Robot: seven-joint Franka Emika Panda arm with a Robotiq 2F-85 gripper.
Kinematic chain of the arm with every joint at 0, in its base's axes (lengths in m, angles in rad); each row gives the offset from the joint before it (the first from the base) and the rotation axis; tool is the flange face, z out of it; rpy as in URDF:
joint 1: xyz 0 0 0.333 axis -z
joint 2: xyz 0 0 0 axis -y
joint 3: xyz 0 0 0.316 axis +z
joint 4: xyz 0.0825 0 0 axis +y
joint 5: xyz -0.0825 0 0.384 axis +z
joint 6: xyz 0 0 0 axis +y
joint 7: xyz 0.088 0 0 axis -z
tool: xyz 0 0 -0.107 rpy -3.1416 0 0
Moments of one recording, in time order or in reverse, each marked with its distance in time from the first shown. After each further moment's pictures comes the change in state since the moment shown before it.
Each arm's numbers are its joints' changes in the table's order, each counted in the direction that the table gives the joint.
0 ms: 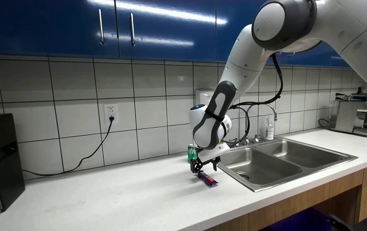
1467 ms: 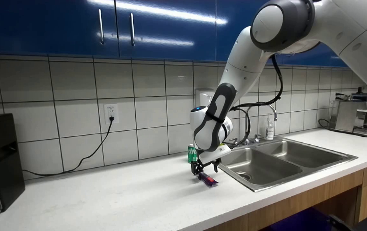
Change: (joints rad) arm -0.009 -0.012 -0.014 0.006 0.001 -0.017 -0.001
